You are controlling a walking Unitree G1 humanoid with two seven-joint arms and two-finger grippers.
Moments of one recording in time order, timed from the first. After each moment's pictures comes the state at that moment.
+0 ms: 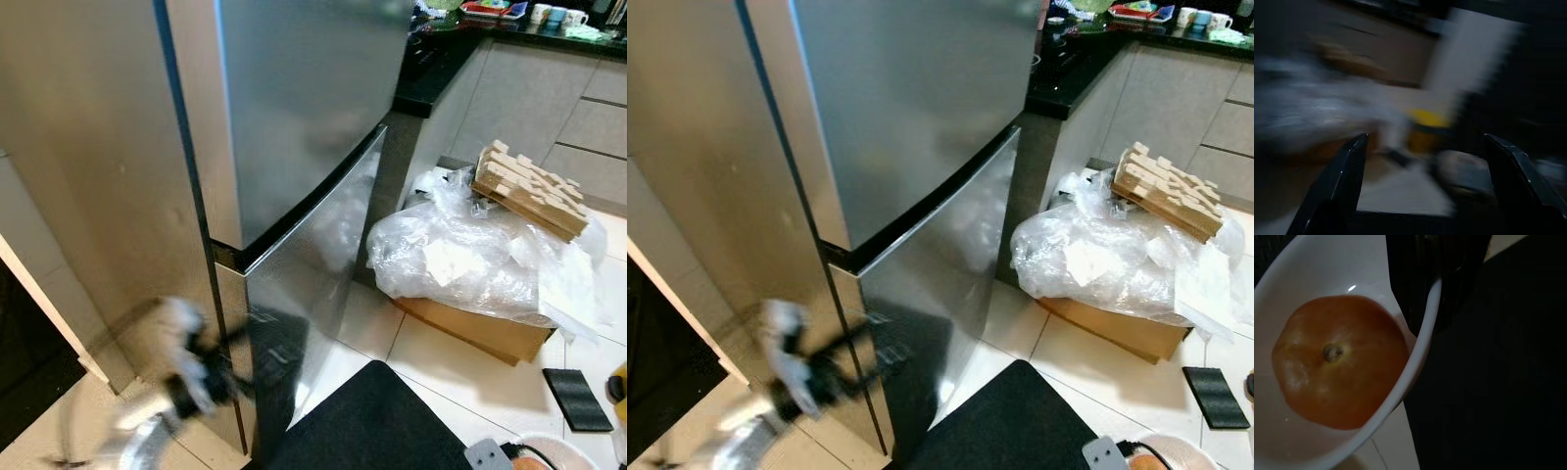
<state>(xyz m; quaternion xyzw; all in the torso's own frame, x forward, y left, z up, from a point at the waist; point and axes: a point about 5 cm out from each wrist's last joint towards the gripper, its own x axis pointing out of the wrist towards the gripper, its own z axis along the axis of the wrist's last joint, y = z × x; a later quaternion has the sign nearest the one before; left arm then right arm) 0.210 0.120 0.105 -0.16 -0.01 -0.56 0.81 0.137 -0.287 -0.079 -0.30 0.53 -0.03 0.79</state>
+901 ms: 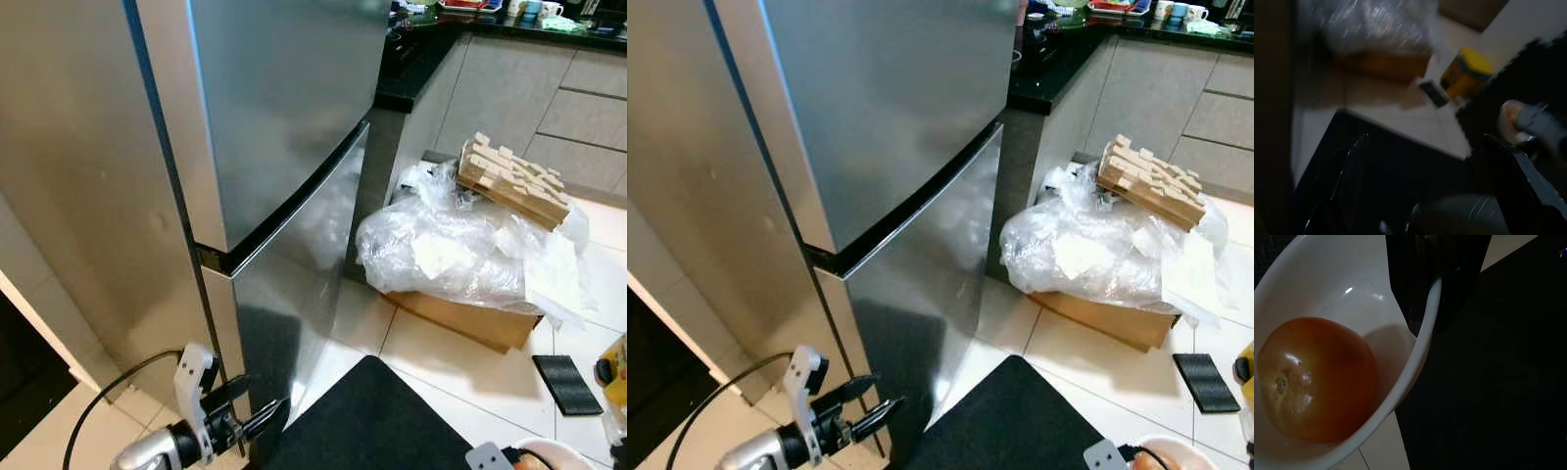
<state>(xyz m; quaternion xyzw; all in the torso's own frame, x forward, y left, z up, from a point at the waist) 0.186 0.168 -0.004 -0.16 0.22 -0.35 0.89 0.128 -0.287 -0.081 -0.30 0.55 -0.03 0.78</state>
